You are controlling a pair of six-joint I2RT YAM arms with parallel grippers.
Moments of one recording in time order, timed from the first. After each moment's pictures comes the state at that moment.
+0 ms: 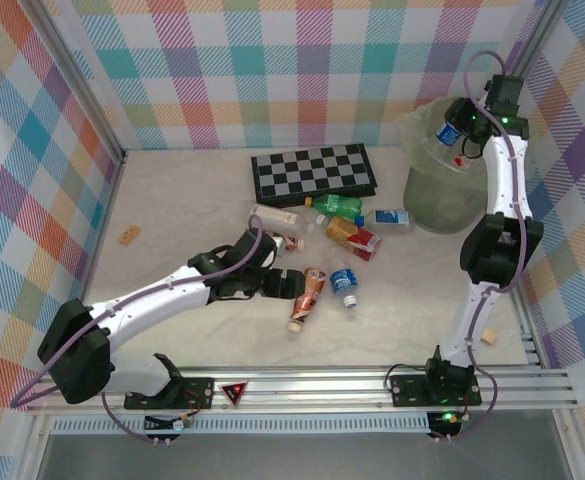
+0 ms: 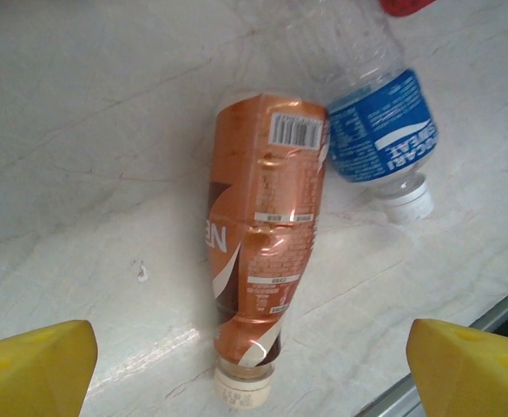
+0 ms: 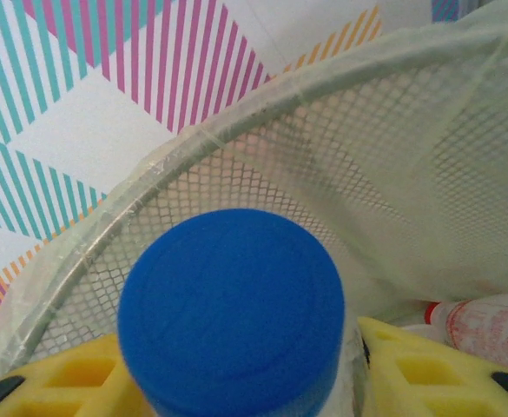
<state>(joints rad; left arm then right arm) -0.80 1.34 0.91 -0.52 0.15 -0.61 -0.20 2.17 2.29 -0.72 -0.19 0.44</state>
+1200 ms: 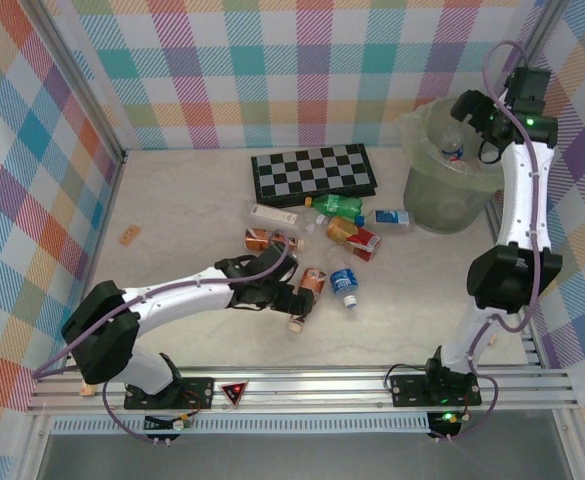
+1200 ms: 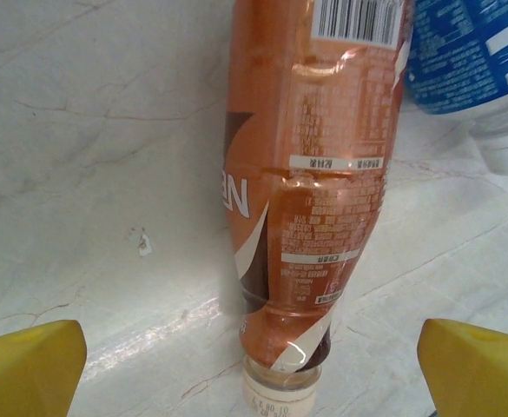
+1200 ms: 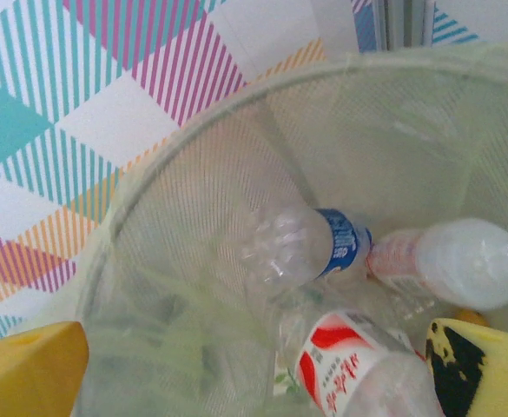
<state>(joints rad) -0.90 1.48 0.91 -0.53 0.06 -0.61 -0.21 1.85 2.14 -0.90 -0.10 0.38</state>
